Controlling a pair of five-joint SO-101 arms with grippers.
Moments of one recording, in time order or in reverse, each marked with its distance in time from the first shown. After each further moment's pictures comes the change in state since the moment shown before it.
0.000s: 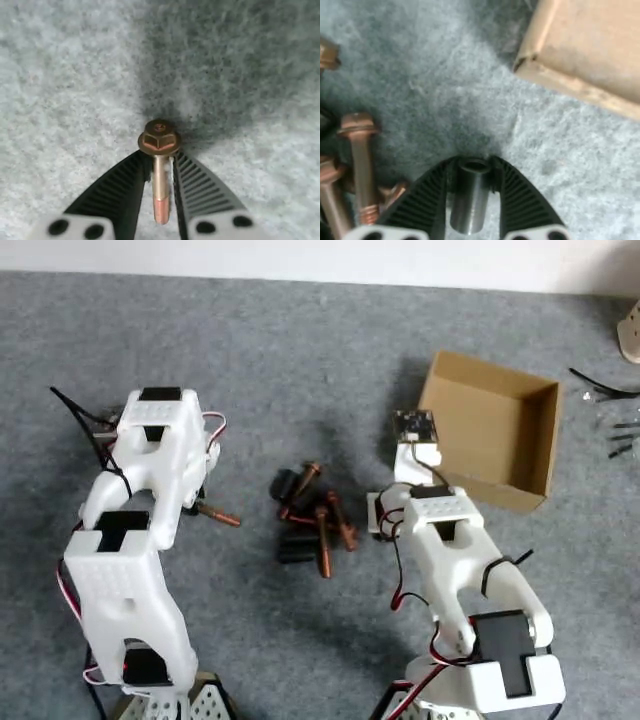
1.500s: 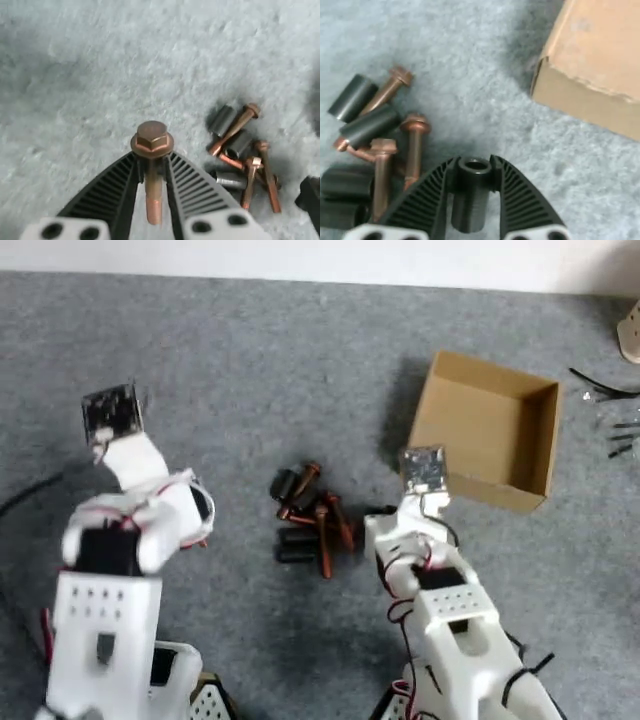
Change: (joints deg) left arm 7.6 -88.1 48.3 -12.4 -46.8; right arm -3.8 -37.5 32.4 -21.1 0.0
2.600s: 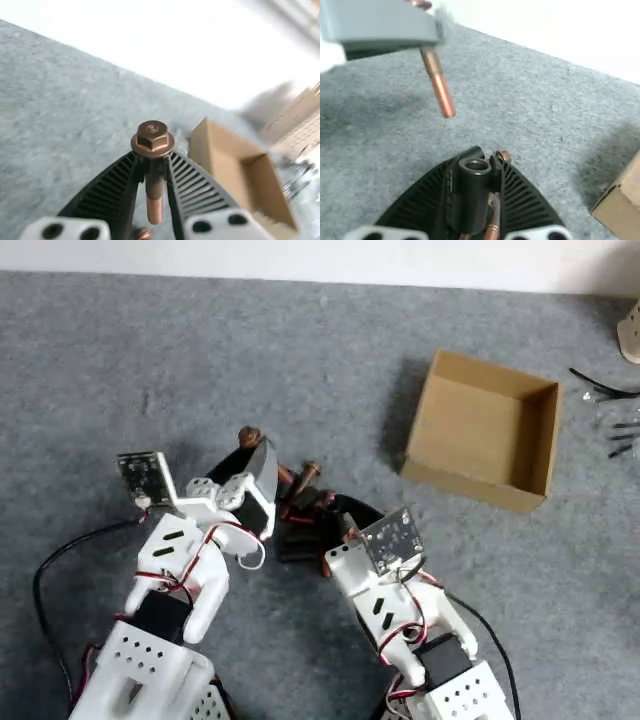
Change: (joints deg) left arm 17.2 -17.9 32.8 -56.4 11.8; right arm -15.7 -54.8 15.7 11.8 9.8
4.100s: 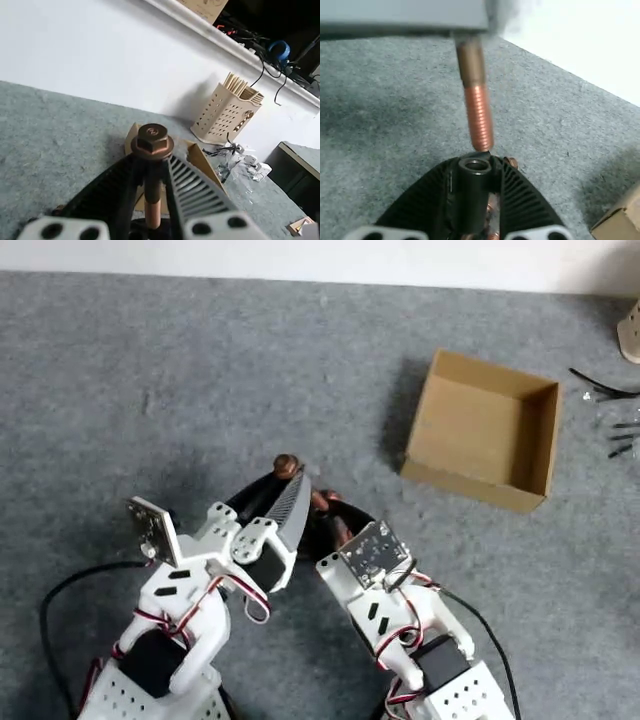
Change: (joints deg) left arm 13.0 -27.4 3.8 13.5 -6.7; right arm -3.2 -0.6 0.0 0.0 6.7
